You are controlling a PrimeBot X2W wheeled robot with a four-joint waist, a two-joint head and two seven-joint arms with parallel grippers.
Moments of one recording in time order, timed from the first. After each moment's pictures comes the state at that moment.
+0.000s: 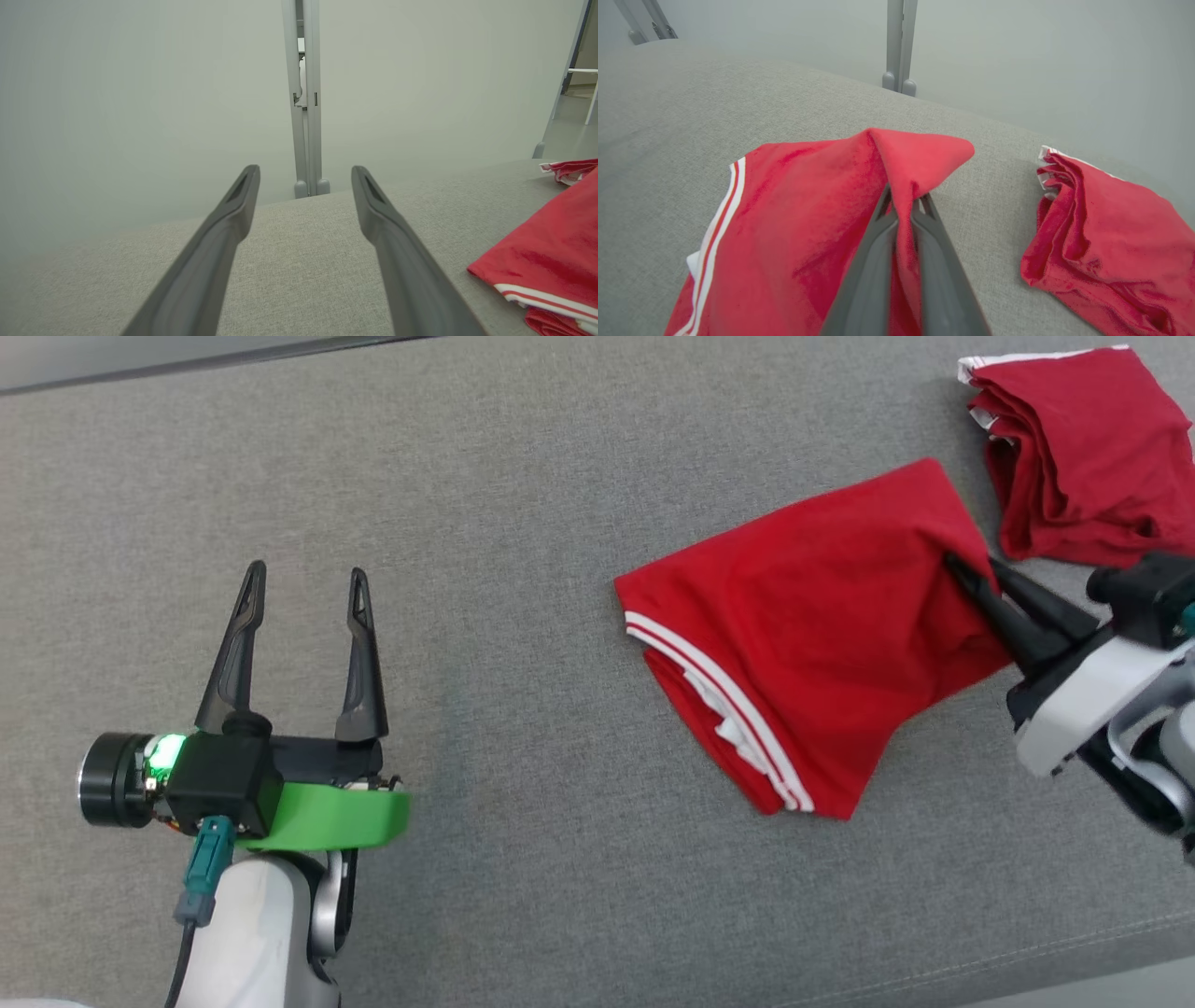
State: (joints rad) left arm -0.25 0.09 -0.15 0.00 -0.07 0.03 -0.26; right arm -0.55 -0.75 0.63 0.20 0.68 0.13 -0.15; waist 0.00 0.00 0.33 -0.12
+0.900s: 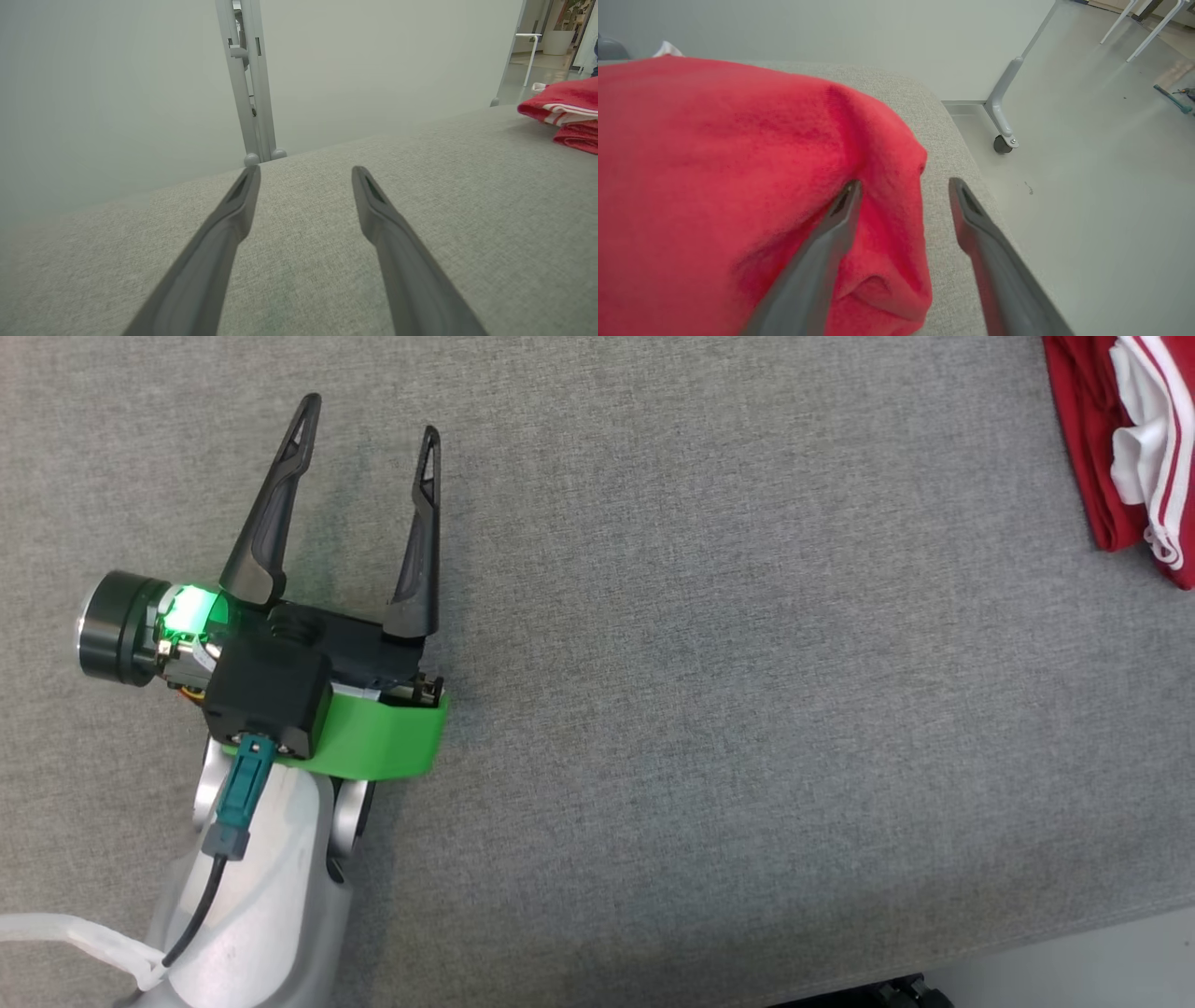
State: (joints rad) left arm -0.47 0.12 -0.25 -0.04 0.01 -0.01 -0.26; right arm -0.84 -0.90 0.44 0.76 0.92 0.13 -0.26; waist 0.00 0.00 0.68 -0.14
